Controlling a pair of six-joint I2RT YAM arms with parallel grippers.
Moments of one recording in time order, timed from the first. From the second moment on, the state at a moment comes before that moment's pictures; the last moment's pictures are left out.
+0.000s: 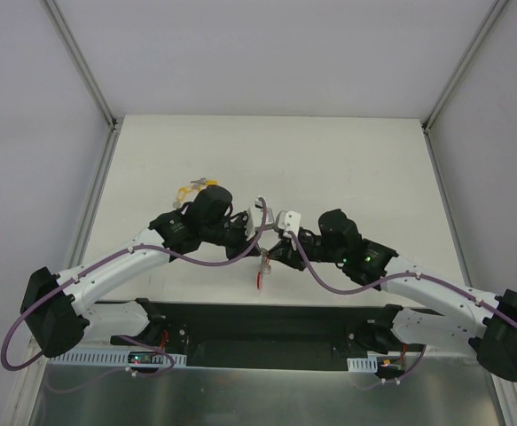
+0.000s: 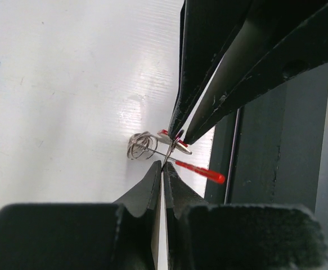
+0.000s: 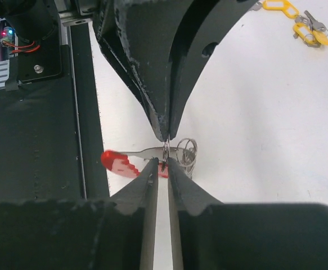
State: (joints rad) left arm -0.81 1.17 0.90 -0.45 0.58 0.28; right arm 0.93 1.03 0.65 -0.03 -0.44 -0.20
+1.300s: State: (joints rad) left arm -0.84 1.18 0.86 -0.35 0.58 0.34; right arm 0.78 0.98 0.64 -0.08 -0.63 -0.18
